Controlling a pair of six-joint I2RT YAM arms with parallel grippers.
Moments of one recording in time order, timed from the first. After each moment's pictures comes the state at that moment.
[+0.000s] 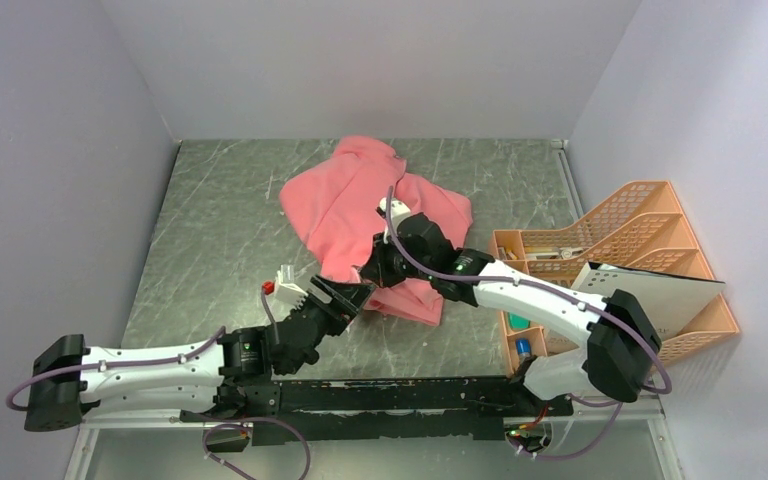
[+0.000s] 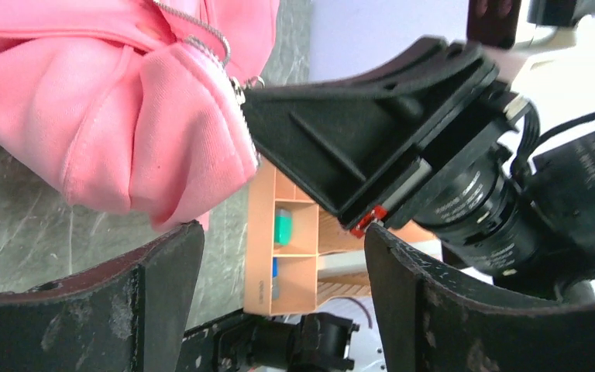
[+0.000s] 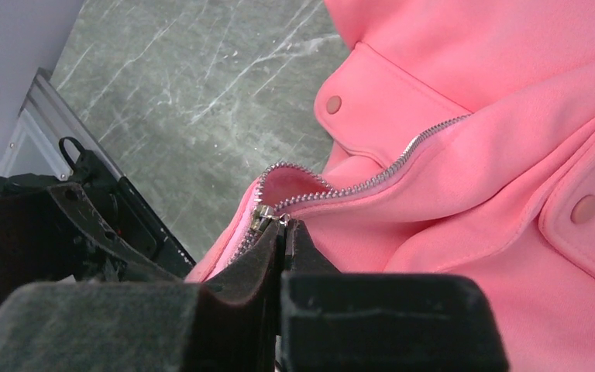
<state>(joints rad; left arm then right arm) -1.33 0.84 0.41 0.16 -0.75 -1.49 0.88 1.36 0.95 -0.13 -0.11 0.50</state>
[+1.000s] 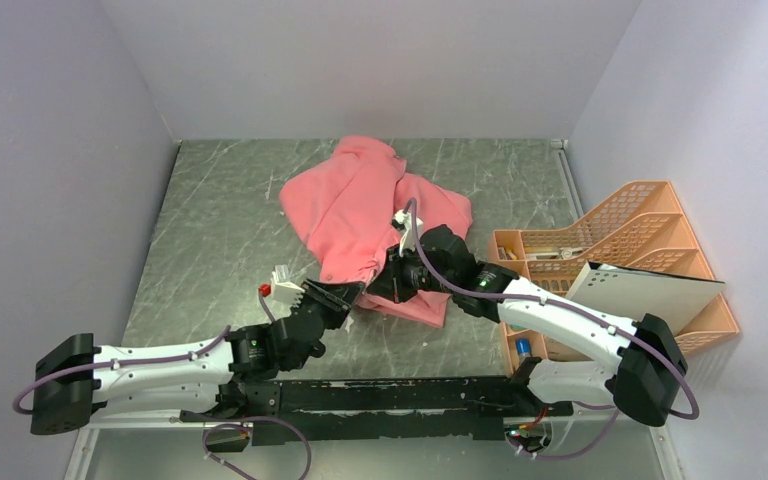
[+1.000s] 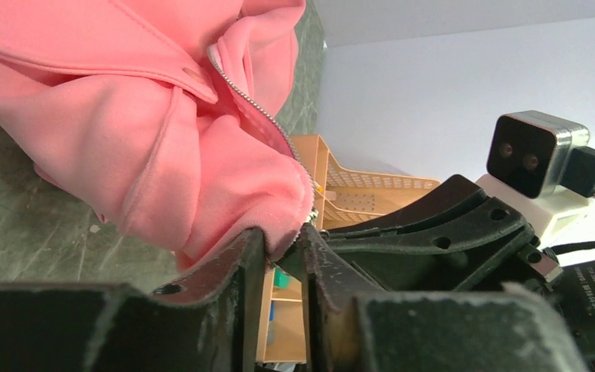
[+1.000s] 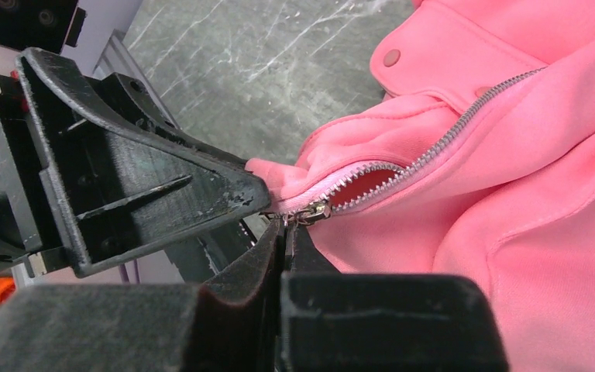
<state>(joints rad) -1.27 0.89 0.39 0.20 -0.82 -1.59 0.88 1.18 0.81 -0.11 -0.26 0.53</state>
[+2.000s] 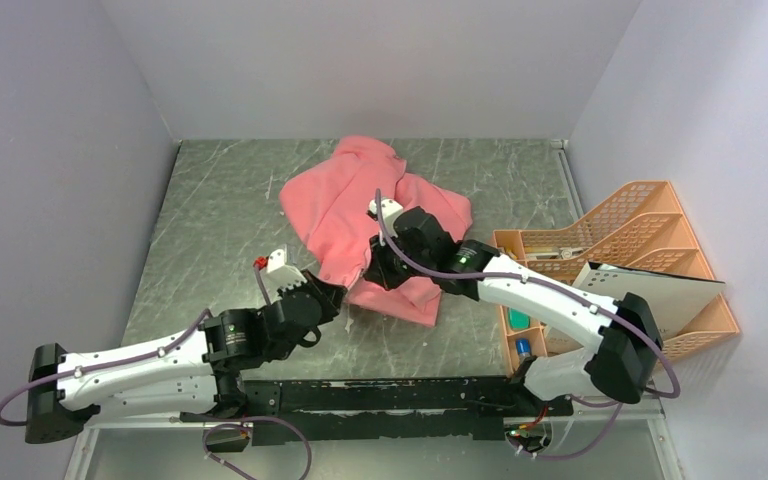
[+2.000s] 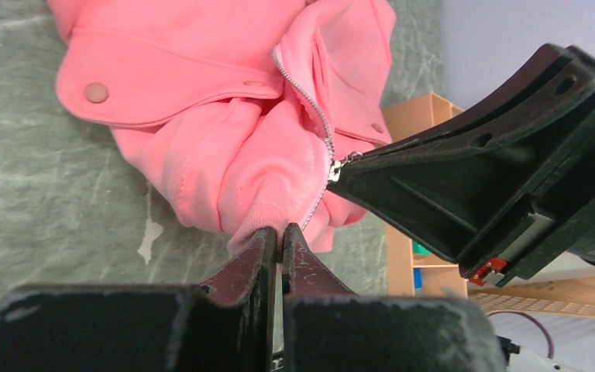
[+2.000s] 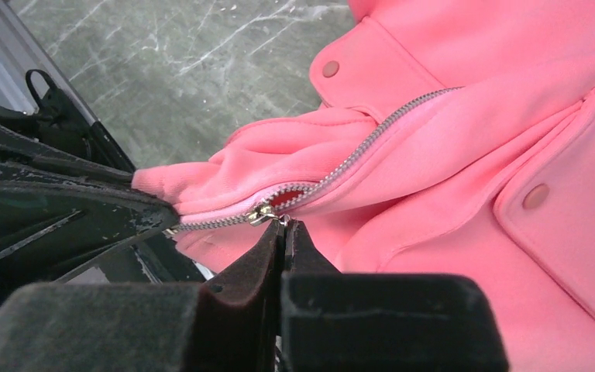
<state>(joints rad) -1.24 0.82 0.63 -0.32 -0.75 -1.23 0.90 1.33 1.04 -0.34 -0.13 0.35</state>
